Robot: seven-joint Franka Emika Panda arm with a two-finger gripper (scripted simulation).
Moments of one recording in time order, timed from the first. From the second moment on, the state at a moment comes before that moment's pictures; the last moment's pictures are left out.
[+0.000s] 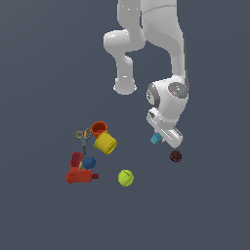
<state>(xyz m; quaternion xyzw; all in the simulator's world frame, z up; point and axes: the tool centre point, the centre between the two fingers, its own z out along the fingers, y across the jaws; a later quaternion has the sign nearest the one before) -0.055 0.179 0.063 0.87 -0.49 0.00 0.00</state>
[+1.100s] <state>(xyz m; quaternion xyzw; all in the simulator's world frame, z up) 0.057 0.043 0.248 0.87 -0.49 0.00 0.00</state>
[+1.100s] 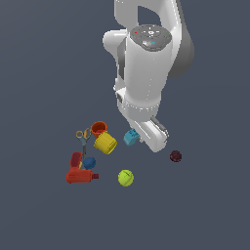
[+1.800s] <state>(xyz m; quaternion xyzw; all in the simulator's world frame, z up) 0.113 -0.019 0.334 0.87 -0.49 0.00 0.00</state>
